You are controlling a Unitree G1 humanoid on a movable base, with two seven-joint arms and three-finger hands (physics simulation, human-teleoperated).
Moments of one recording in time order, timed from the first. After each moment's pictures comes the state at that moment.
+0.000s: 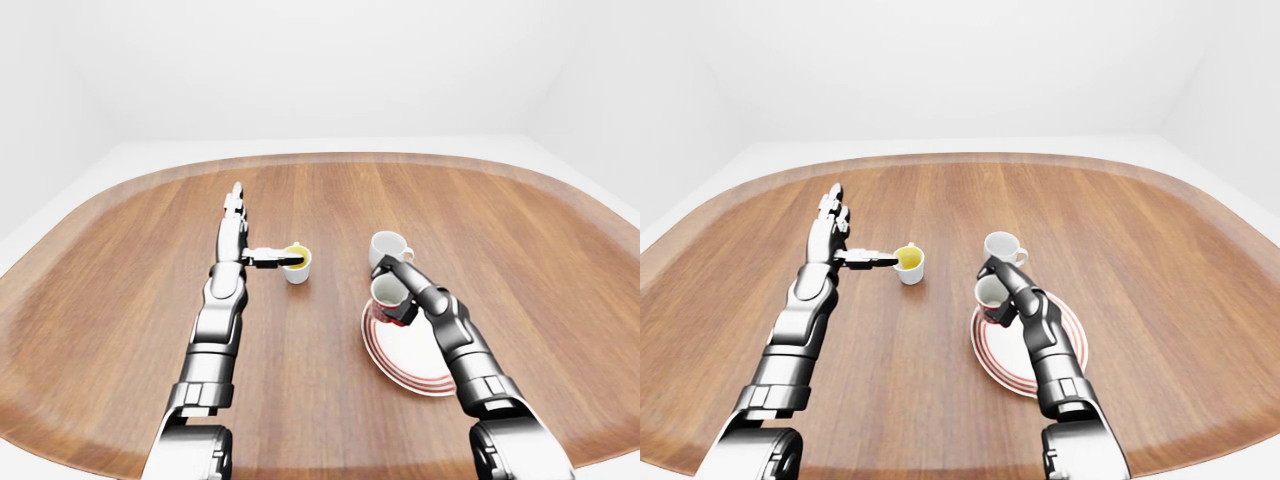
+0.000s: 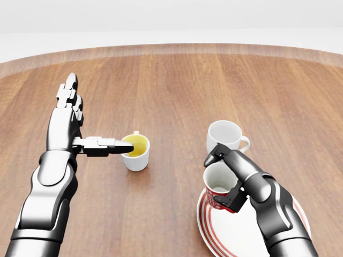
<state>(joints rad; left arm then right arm) -0.54 0.12 0.09 0.36 0.01 0.09 0.06 -0.51 -0.18 -0.02 0.65 -0.66 0.09 0.32</state>
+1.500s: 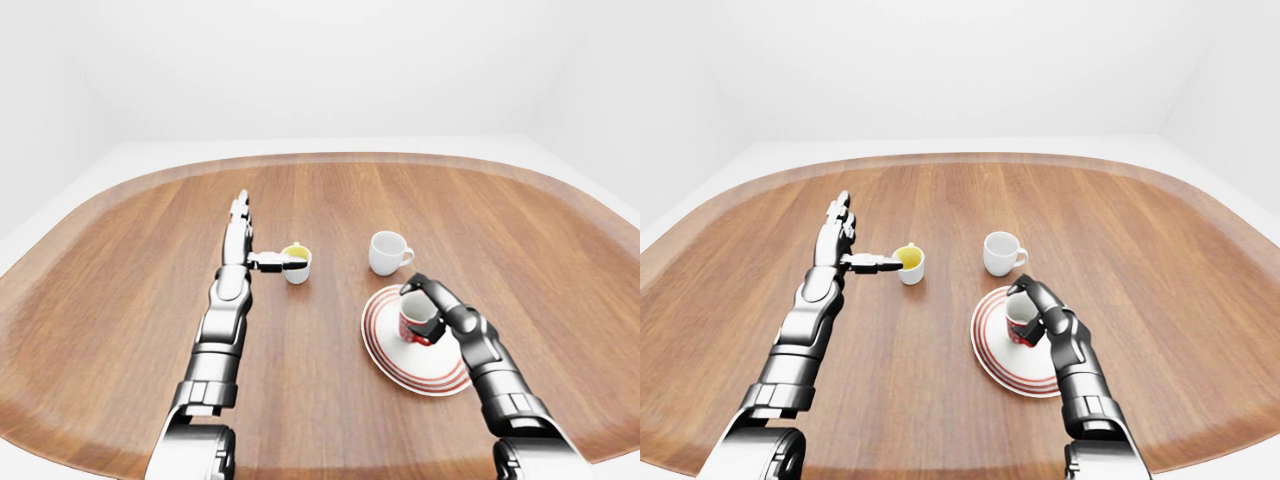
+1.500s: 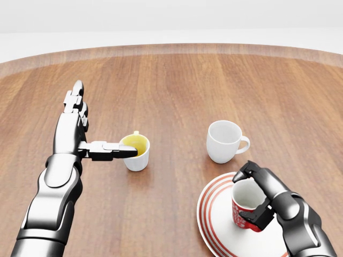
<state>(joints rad) -0.54 0.10 0.08 0.42 0.02 0.09 0.06 -0.41 -0.27 -0.09 0.69 -0.60 0.09 0.29</state>
